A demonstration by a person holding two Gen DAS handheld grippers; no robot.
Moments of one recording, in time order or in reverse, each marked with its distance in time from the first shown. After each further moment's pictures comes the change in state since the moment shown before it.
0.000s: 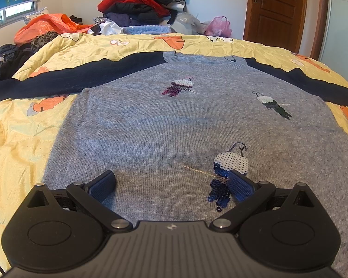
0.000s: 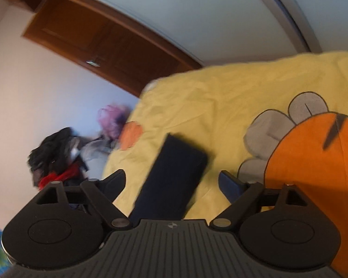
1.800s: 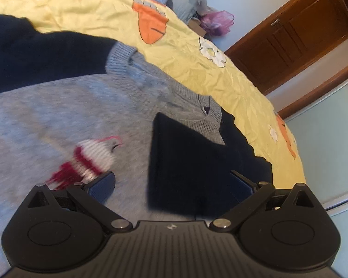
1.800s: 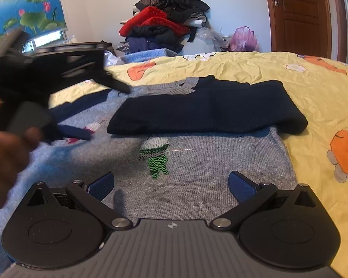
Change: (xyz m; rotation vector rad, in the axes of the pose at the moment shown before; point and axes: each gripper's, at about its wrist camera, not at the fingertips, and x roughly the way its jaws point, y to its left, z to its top) left arm 0.143 -0.003 0.162 -0.483 0.222 -0.378; right arm -0.055 0.144 -0.355 -1.064 0.348 0.213
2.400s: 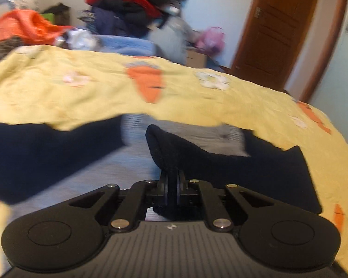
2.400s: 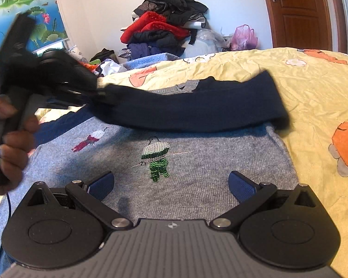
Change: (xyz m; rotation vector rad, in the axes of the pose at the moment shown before) left arm -0.043 -0.019 0.002 0.368 -0.204 0.270; right arm -0.001 -0.003 0.003 0.035 -0.010 0.028
